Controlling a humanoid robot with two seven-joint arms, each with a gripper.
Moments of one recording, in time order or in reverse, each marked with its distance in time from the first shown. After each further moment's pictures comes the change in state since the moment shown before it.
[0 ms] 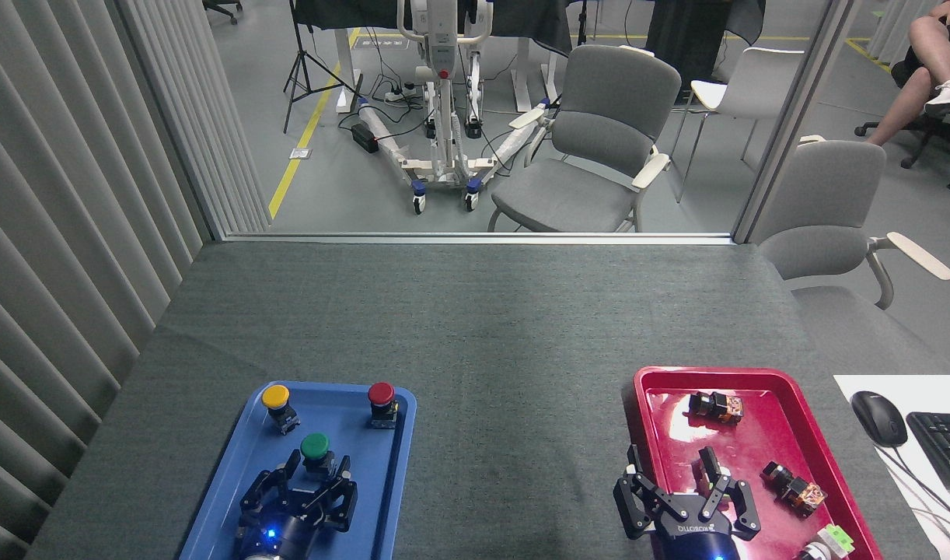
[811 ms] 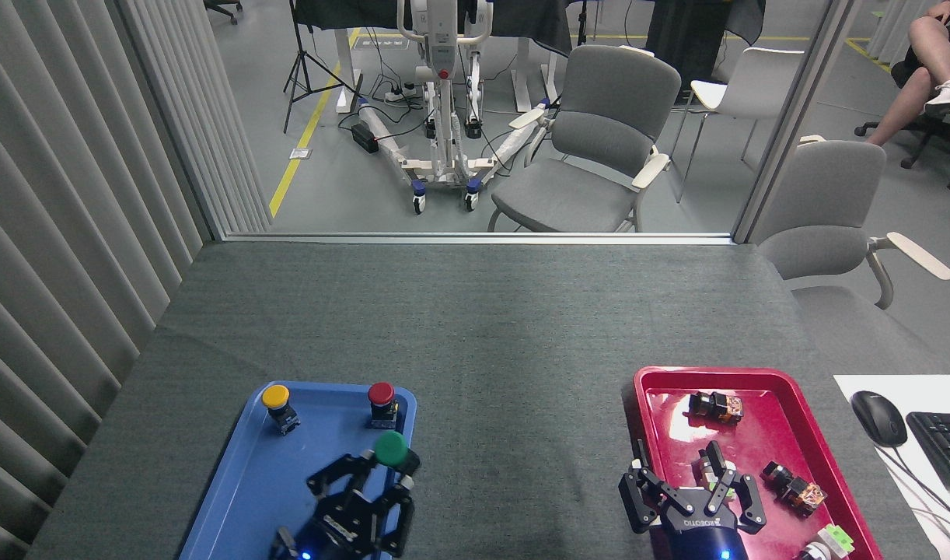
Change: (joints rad) left arm 0.085 0.136 -0.336 -0.322 0.061 -0.155 0.198; right arm -0.022 0.000 -0.029 0.006 0.003 -0.035 -0.010
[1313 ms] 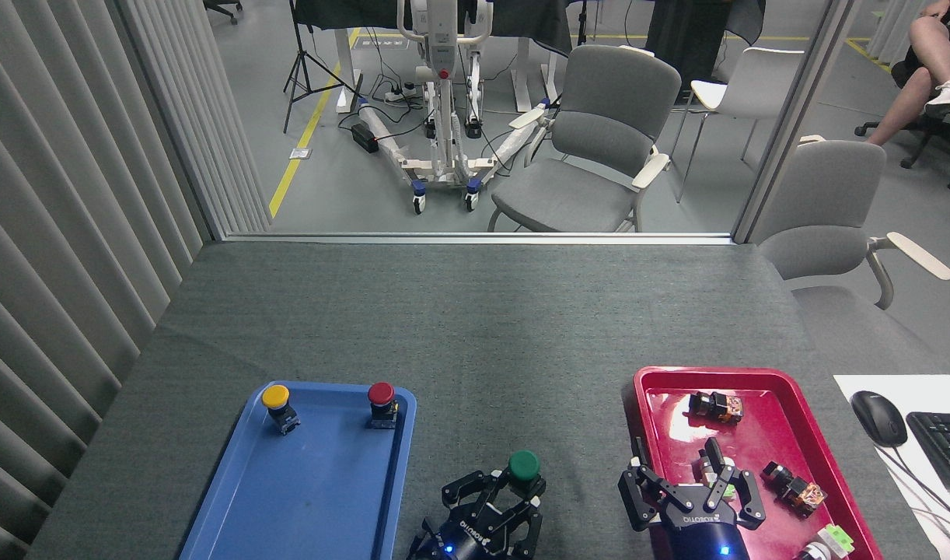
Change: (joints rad) left arm -0.203 -0.288 -0.207 0.374 0.017 0.123 -0.077; right arm -0.005 -0.010 0.008 0.004 0.005 0.001 0.010
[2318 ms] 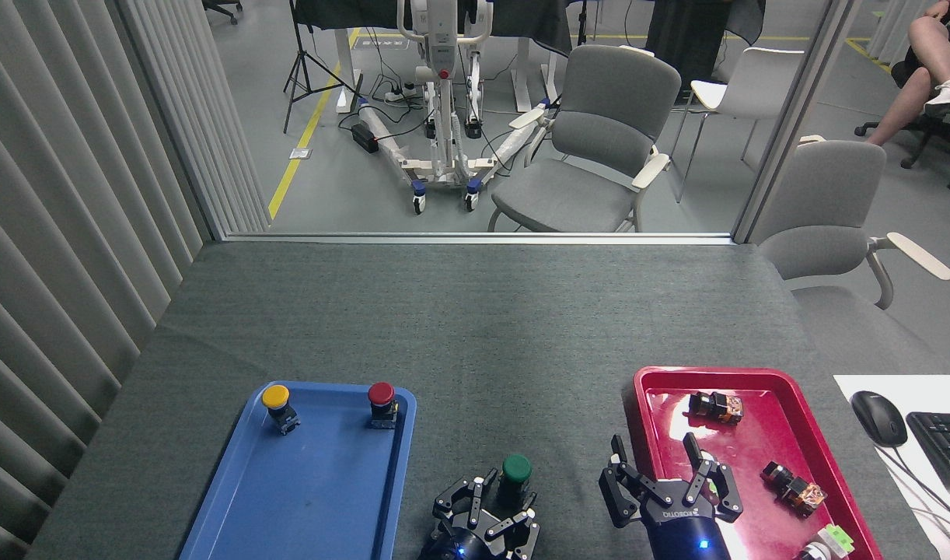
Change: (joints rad) left arm -0.063 -0.058 -0.045 0.208 -0.030 0.195 -0.054; right arm -0.025 0.006 0.042 0.041 0.002 0.005 -0.003
